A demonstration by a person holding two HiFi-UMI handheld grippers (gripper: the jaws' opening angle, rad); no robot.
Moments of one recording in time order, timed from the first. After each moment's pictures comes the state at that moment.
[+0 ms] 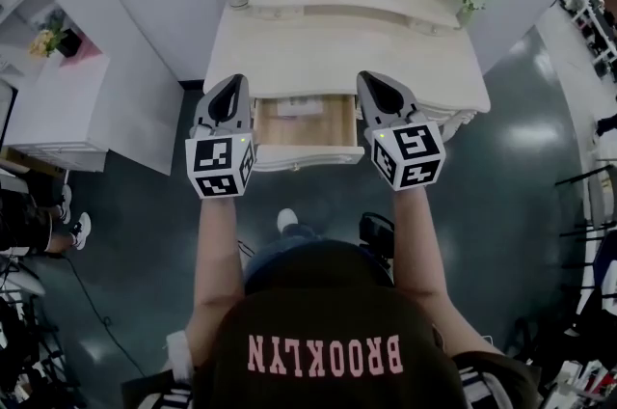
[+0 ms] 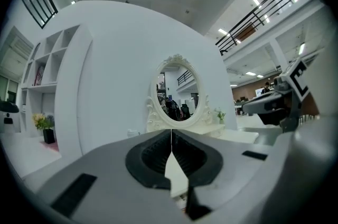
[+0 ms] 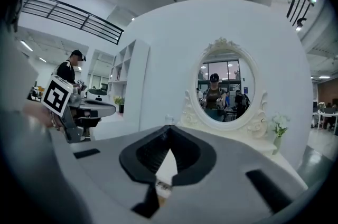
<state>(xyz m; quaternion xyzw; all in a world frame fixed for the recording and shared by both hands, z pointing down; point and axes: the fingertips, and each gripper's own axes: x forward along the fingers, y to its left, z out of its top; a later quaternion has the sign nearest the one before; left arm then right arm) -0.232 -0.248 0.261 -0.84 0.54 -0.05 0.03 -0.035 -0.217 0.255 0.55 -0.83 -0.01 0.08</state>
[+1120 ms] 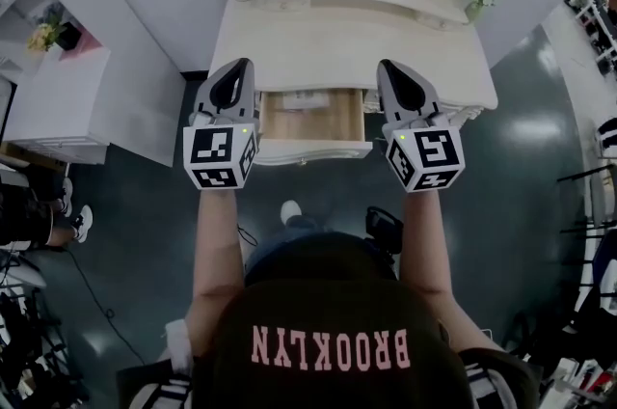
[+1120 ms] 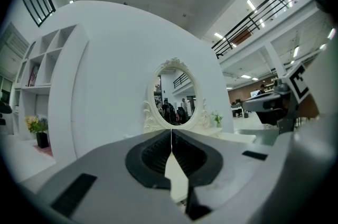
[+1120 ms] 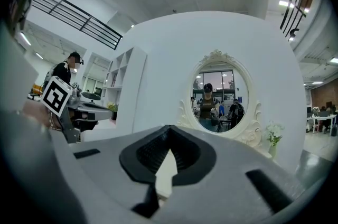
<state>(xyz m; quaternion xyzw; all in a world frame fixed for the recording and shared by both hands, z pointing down) -0.232 -0.260 0.238 -0.86 0.51 -0.03 0.04 -0.027 -0.218 0.222 0.58 -0.81 -0.05 0.04</state>
